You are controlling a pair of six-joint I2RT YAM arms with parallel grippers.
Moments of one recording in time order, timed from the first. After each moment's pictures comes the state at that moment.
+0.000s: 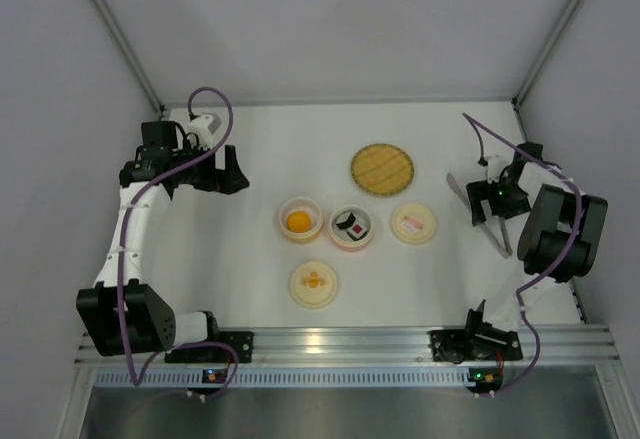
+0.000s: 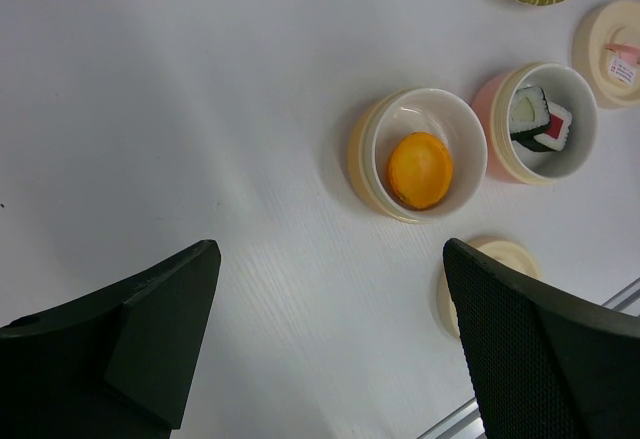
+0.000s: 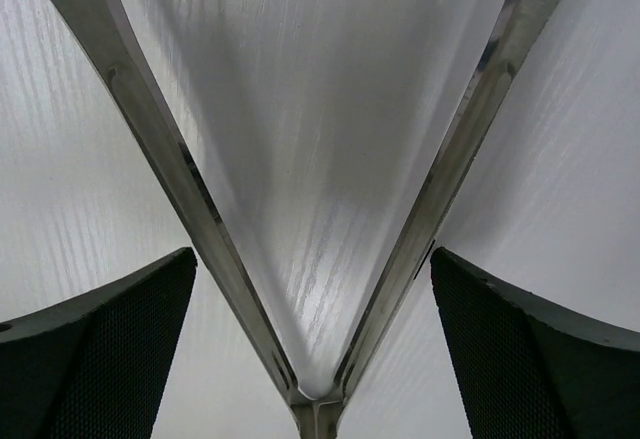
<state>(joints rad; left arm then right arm) 0.09 1.32 1.25 -0.76 0.58 0.15 -0.32 1.77 1.13 -0.68 -0.17 -0.53</state>
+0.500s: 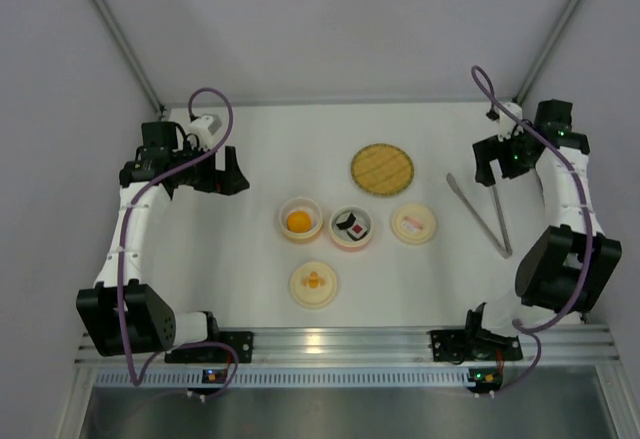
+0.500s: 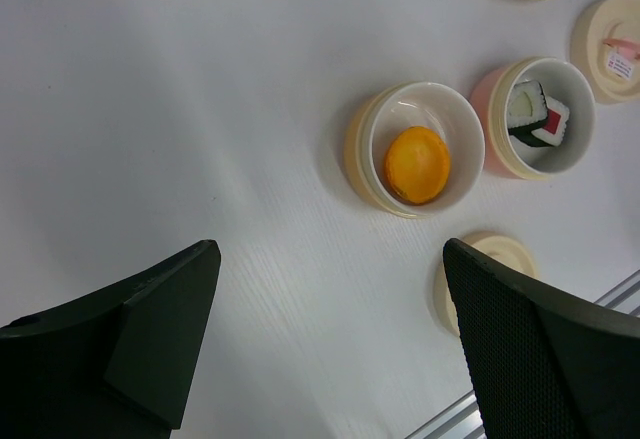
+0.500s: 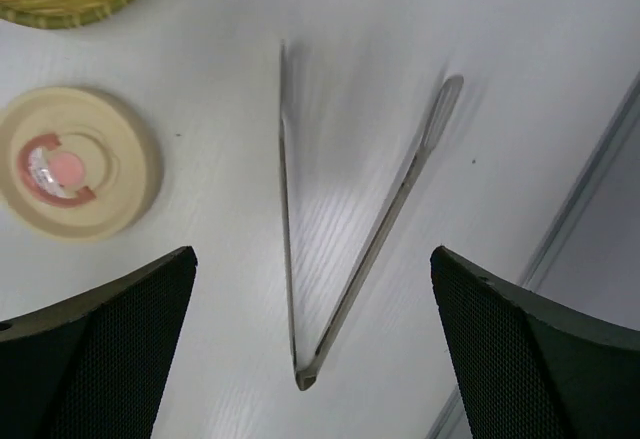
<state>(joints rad) 0.09 1.32 1.25 -0.78 0.58 0.15 -0.29 1.56 1.38 -0.86 -0.35 -0.60</state>
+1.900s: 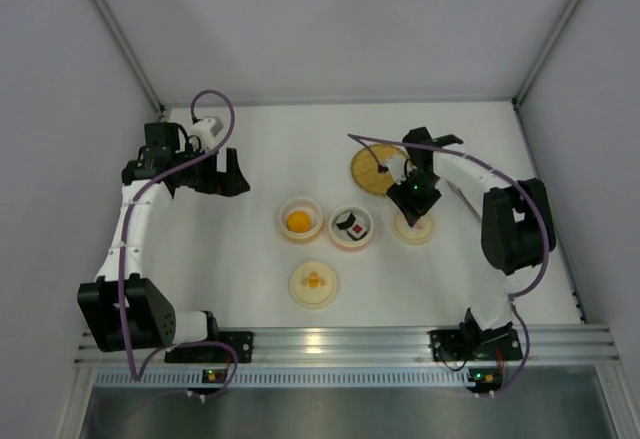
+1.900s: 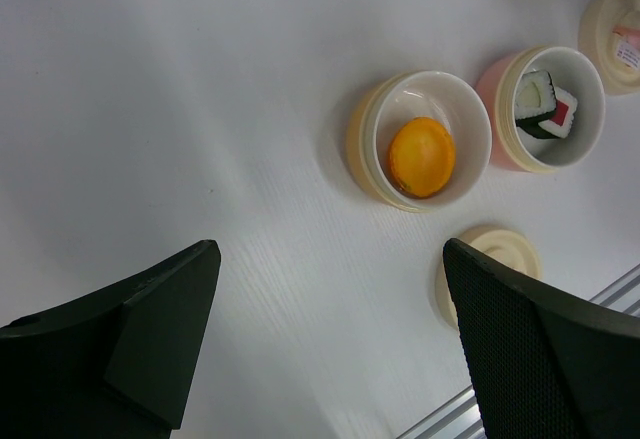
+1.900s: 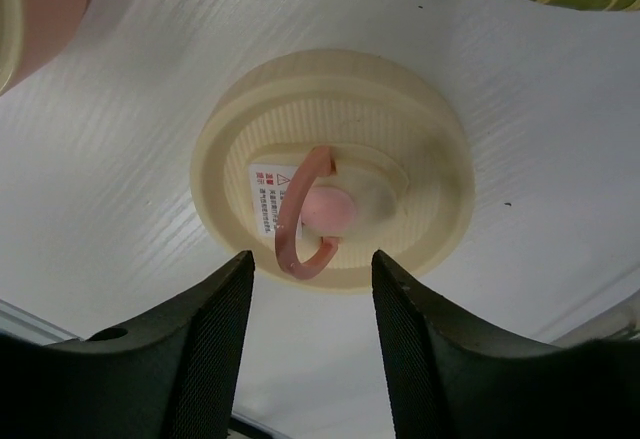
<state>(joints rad) 0.09 1.34 1.24 -0.79 0.58 0.16 0.33 1.82 1.36 -1.00 -0.15 -0.46</state>
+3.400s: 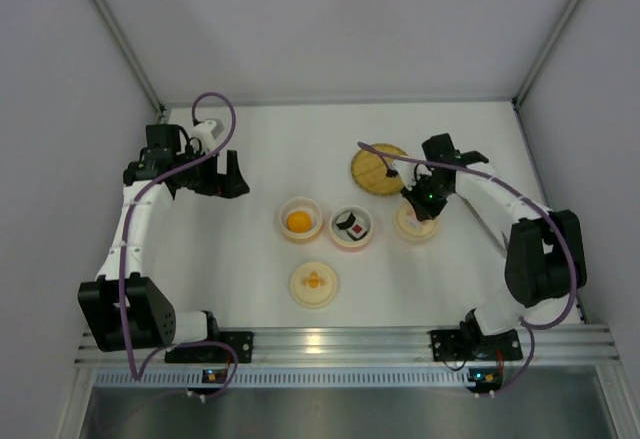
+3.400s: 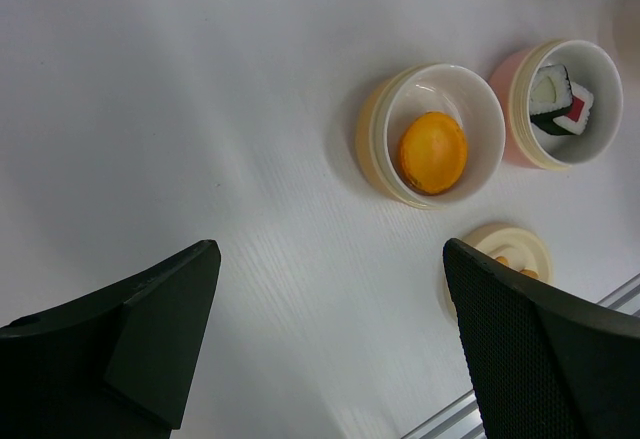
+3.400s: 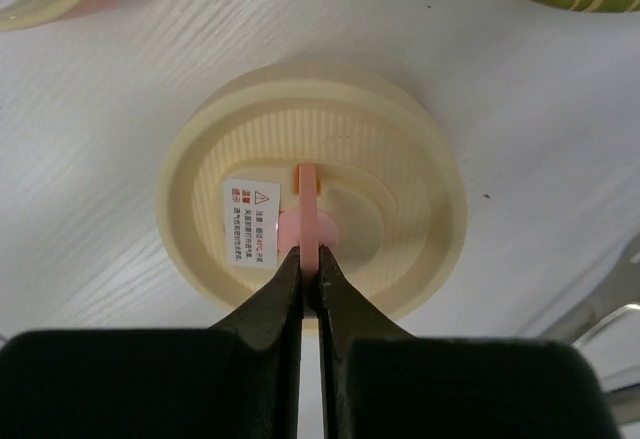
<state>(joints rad) 0.09 1.34 1.22 -0.78 0.56 0.17 0.28 1.61 1.11 -0.78 -0.23 -0.59</state>
